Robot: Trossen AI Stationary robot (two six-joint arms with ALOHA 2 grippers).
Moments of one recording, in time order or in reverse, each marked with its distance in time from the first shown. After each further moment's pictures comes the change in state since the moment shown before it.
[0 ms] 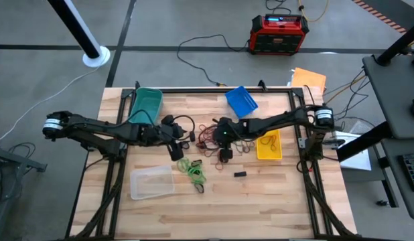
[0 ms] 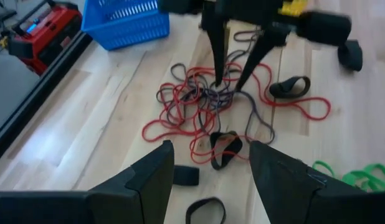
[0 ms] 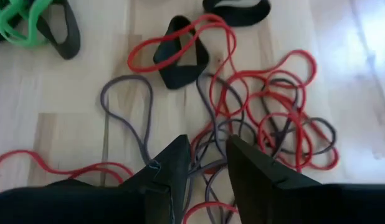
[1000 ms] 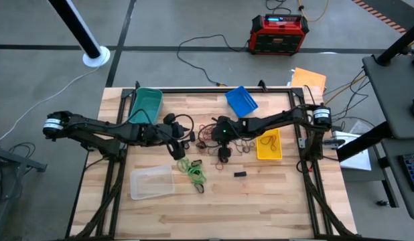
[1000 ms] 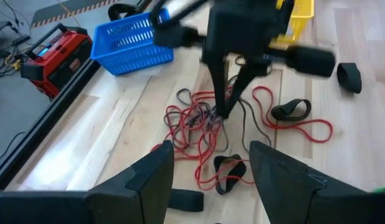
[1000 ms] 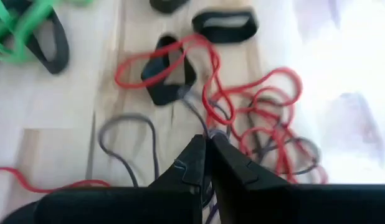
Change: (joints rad) left arm -0.002 0.006 -0.002 0.083 -0.026 0.045; right arm -0.021 -0.008 -0.001 0.056 -0.009 -0.035
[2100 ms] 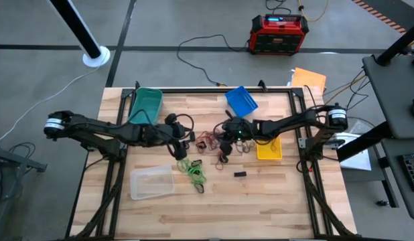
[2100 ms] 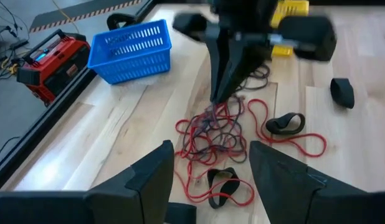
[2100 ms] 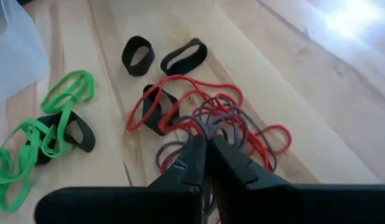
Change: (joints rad) left arm -0.005 0.024 0.000 0.060 0.001 -0.017; right arm 0.003 -0.163 -0.240 0.271 0.054 0.523
